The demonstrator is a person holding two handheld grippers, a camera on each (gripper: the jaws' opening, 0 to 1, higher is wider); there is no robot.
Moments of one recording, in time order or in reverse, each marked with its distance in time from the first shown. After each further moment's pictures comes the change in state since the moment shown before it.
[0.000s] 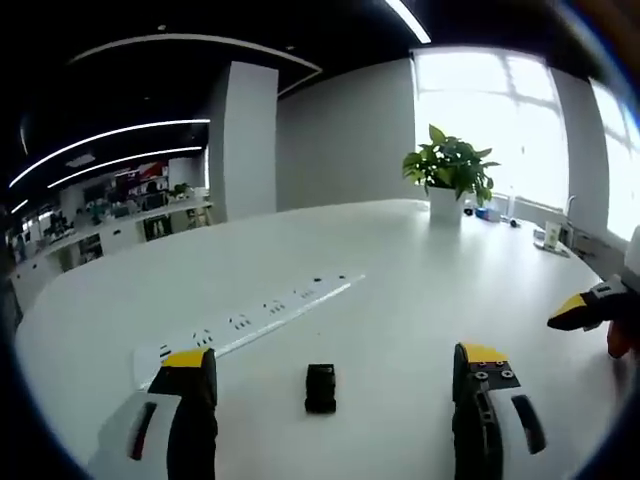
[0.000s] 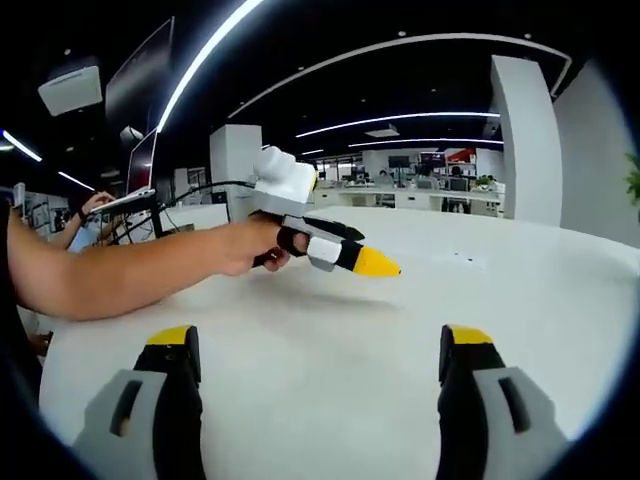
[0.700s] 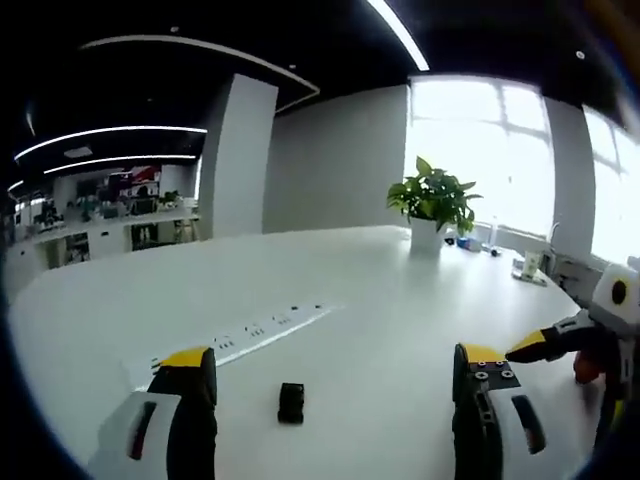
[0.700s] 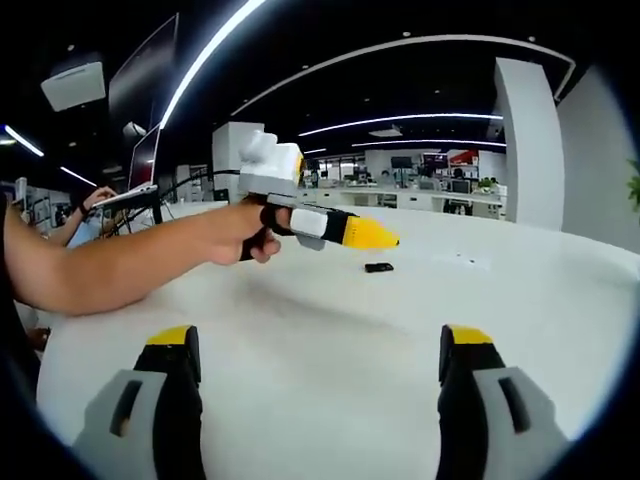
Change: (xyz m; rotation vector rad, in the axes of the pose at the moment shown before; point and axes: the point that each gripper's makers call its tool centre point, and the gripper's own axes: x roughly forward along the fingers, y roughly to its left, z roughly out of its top) left arm -0.027 -0.026 0.023 -0.036 -0.094 -0.109; right arm 0.000 0.004 -0.001 -0.024 -0.001 0.008
